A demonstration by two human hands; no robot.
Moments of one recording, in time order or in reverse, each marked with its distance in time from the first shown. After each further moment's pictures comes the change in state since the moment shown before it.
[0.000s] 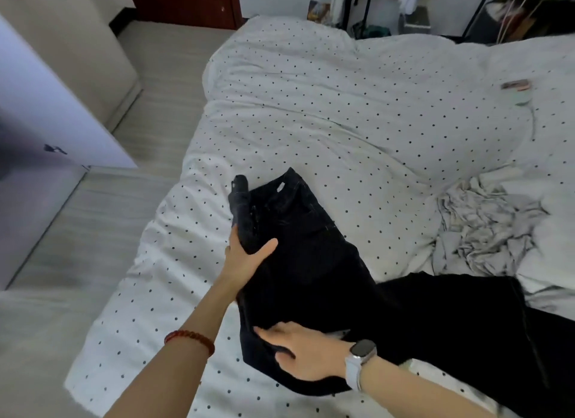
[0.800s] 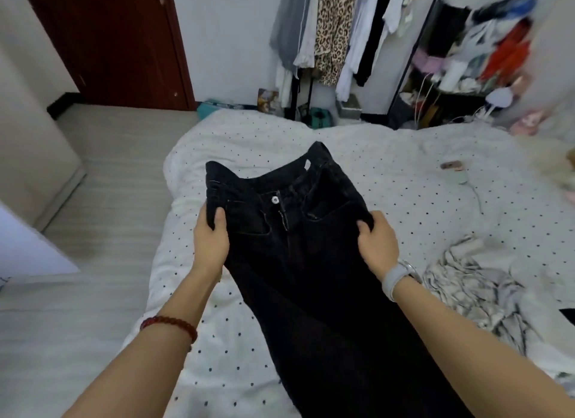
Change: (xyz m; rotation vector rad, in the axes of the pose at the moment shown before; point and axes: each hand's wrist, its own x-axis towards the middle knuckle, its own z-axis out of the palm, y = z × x) left_hand 0.144 0.205 -0.064 -0.216 0.118 0.439; right_hand 0.035 0.031 -0.296 0.267 1.510 0.551
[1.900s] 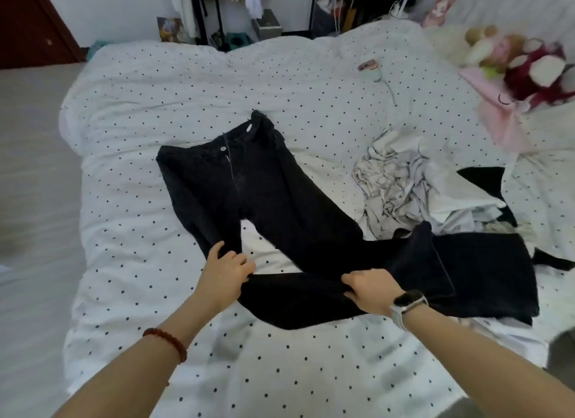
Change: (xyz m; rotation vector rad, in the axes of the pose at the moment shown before) left_hand -0.126 -0.130 0.038 1.416 -0.866 1.038; right_hand -0.183 0.175 -0.077 -0.898 -0.718 -0.185
